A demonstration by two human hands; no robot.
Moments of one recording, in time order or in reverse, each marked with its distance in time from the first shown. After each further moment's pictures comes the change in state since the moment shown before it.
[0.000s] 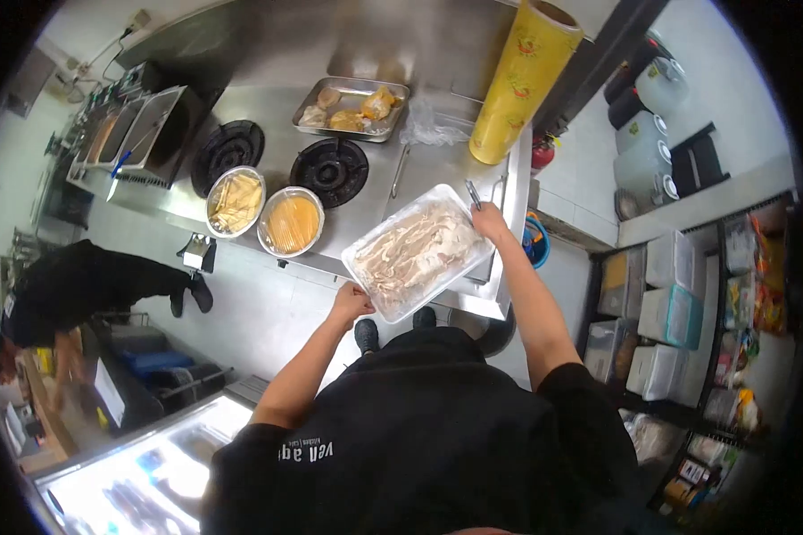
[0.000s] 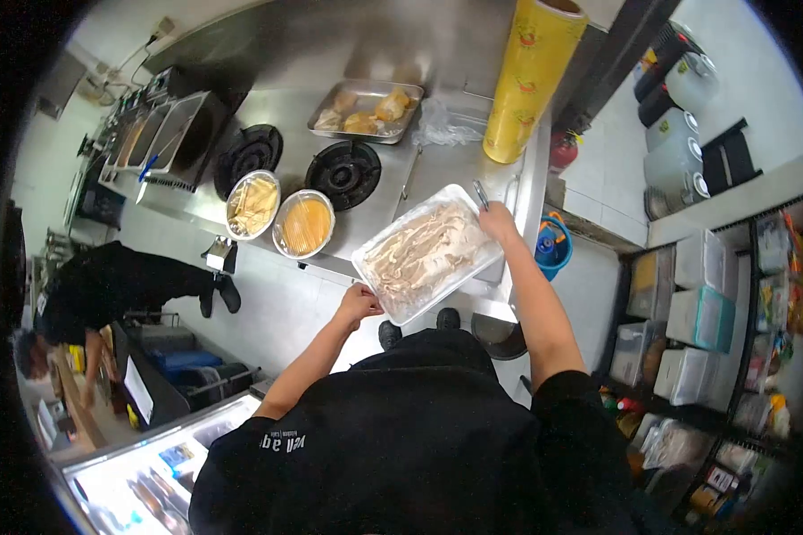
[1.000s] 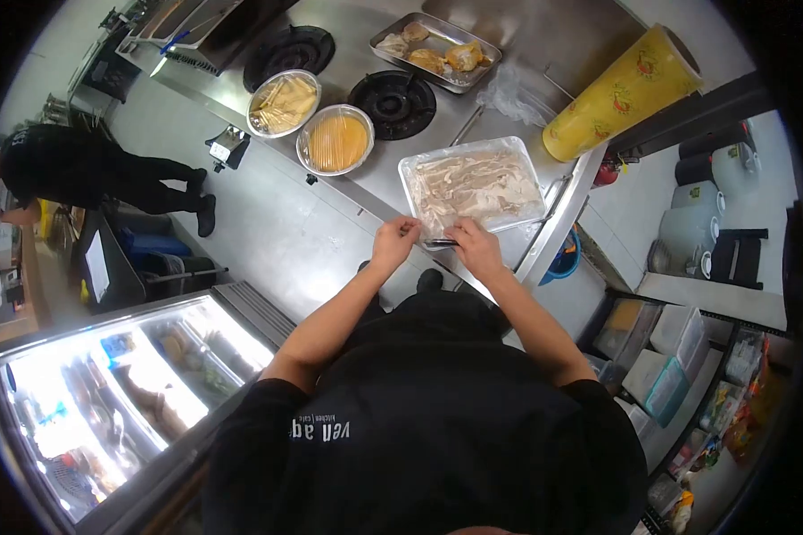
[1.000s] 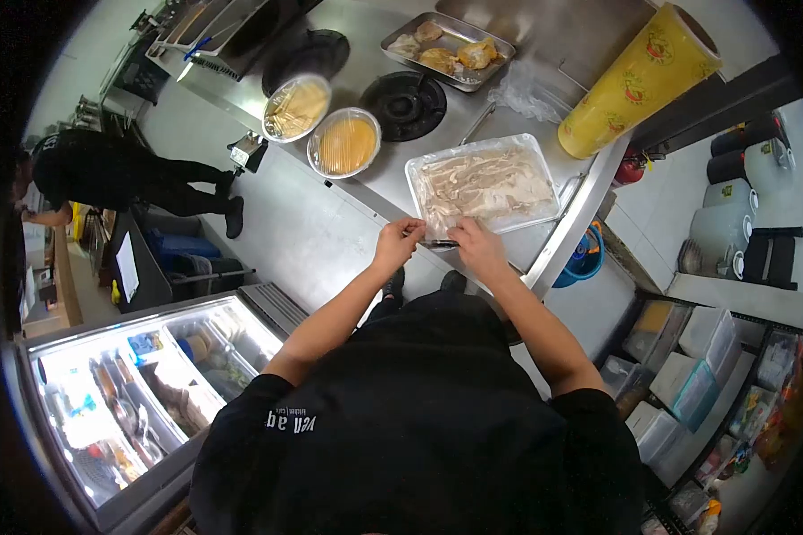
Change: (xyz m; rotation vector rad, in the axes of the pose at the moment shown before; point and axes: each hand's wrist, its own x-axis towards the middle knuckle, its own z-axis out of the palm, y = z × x) left_hand -0.007 0.009 0.055 0.139 0.325 0.431; right_hand -0.122 -0.054 0.054 -0.088 -0.017 -1.065
